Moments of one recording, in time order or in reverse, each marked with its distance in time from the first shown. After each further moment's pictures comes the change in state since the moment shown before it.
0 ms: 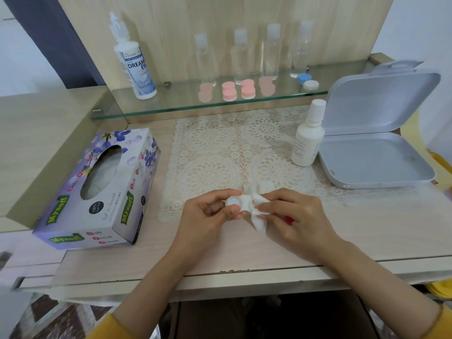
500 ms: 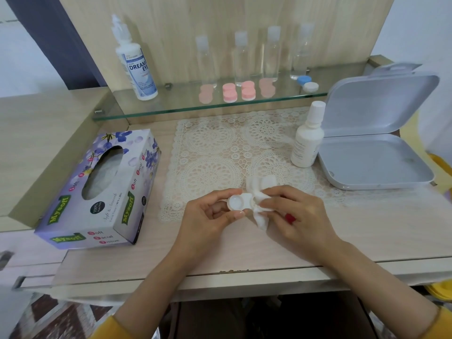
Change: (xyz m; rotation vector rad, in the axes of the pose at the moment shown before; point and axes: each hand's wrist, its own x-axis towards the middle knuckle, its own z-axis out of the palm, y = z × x) left_hand -0.001 0.001 0.001 0.010 -0.032 0.026; right_hand 0.001 0.001 0.001 -0.020 0.096 -0.011
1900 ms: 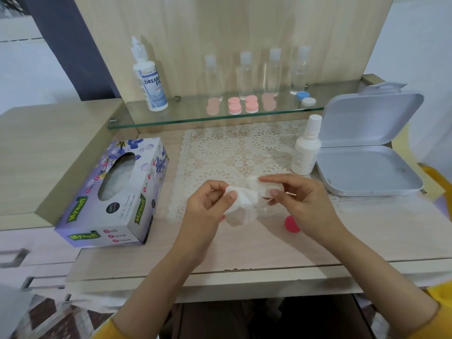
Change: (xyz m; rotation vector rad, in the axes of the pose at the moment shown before) left_hand -0.006 0.028 0.005 -0.079 0.149 -0.019; right_hand 0.031 -0.022 -0.021 0.557 -0.070 0.482
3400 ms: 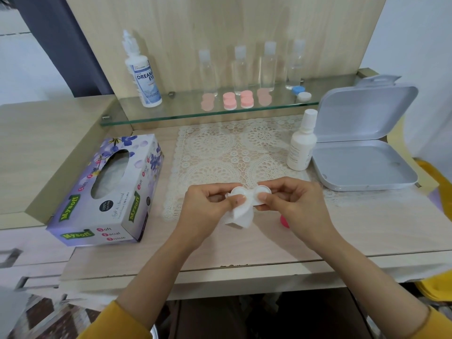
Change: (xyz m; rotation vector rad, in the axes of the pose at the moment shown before) left_hand 0.011 0.000 0.001 0.107 -0.080 -0.051; right_hand -0.010 -0.014 0.011 0.148 0.105 0.237
